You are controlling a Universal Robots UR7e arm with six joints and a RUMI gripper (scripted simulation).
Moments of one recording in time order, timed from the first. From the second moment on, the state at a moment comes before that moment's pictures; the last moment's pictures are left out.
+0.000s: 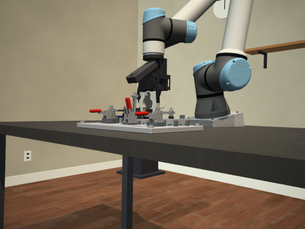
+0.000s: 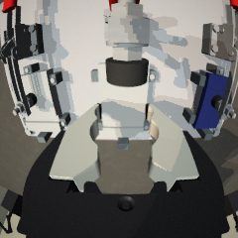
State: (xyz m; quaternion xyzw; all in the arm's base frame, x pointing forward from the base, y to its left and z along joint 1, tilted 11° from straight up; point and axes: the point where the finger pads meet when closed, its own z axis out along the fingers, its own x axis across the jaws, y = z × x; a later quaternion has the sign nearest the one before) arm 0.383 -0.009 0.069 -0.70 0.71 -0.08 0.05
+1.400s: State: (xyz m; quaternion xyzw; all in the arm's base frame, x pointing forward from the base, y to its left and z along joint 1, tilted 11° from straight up) arm 0.383 -0.009 0.070 -0.70 0.71 -0.08 0.05
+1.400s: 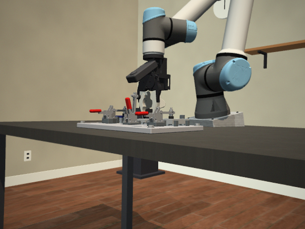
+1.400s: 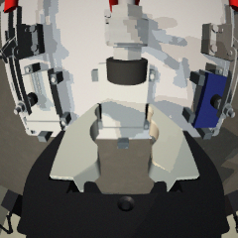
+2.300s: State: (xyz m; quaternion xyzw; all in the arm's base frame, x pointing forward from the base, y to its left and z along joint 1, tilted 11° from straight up) arm 0.379 -0.008 0.091 -0.70 0.71 -0.08 0.05
